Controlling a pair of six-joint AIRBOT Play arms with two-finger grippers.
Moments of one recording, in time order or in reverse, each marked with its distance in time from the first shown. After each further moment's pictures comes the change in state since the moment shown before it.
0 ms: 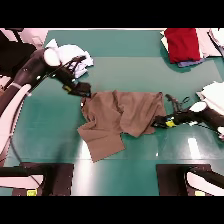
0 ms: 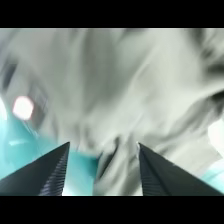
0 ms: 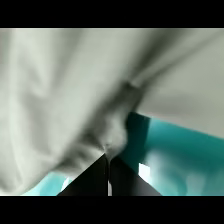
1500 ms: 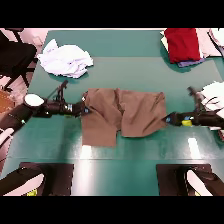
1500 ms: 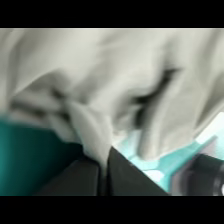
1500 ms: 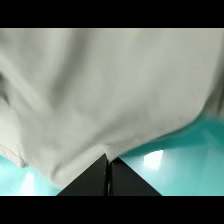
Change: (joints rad) left arm 0.089 0.355 -0.619 -0.633 0.413 0.232; right arm -0.165 0.372 0.017 0.039 0.106 -0.017
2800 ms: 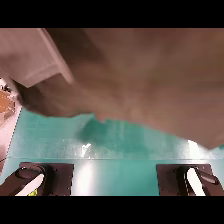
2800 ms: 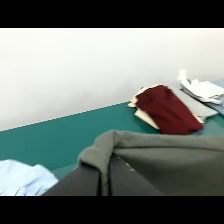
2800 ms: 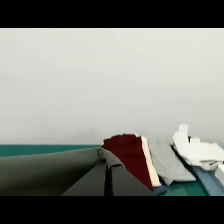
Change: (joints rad) left arm 0.000 0.209 1.337 0.732 -0.320 -0.270; right arm -0.204 0.125 1.344 -0.426 0.172 0.333
